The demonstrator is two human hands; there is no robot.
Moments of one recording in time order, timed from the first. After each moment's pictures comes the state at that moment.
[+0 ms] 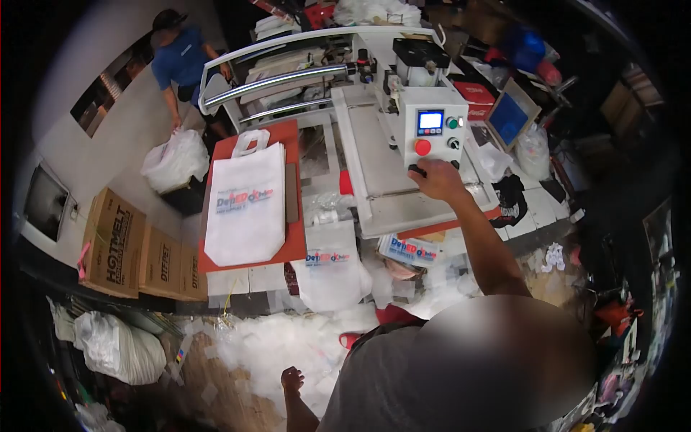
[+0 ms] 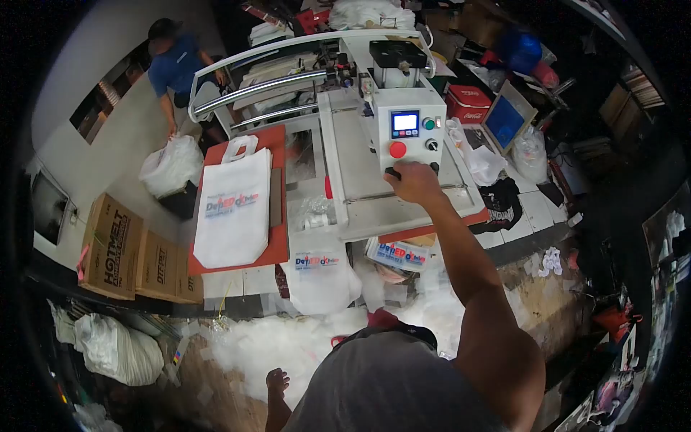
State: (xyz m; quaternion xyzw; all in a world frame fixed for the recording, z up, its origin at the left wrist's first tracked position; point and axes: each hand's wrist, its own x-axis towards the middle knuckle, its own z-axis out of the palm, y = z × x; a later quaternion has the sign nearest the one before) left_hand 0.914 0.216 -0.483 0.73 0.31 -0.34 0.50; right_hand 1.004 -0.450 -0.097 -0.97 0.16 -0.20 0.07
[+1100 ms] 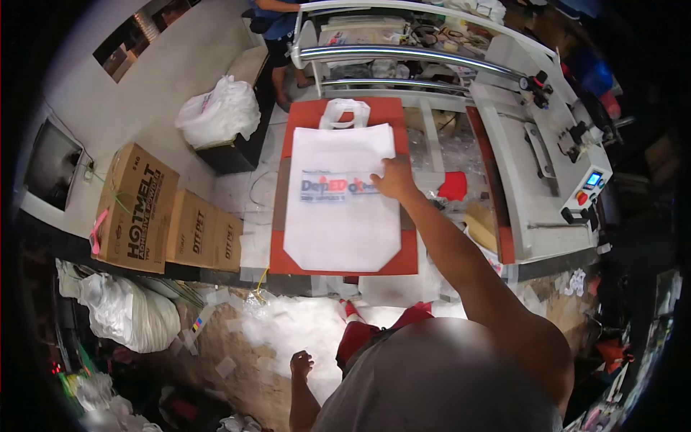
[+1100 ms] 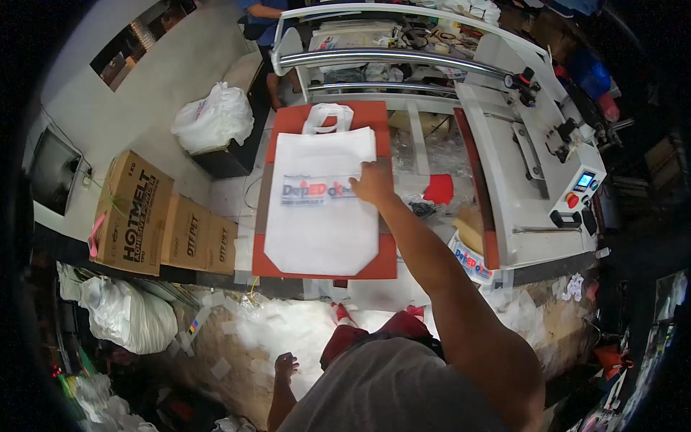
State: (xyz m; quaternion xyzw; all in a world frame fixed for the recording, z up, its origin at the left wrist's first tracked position) left_hand 1.081 0.342 -0.485 0.74 0.35 -0.33 0.48; right_hand 1.367 -0.214 -0.252 -0.96 0.11 -0.22 0.17
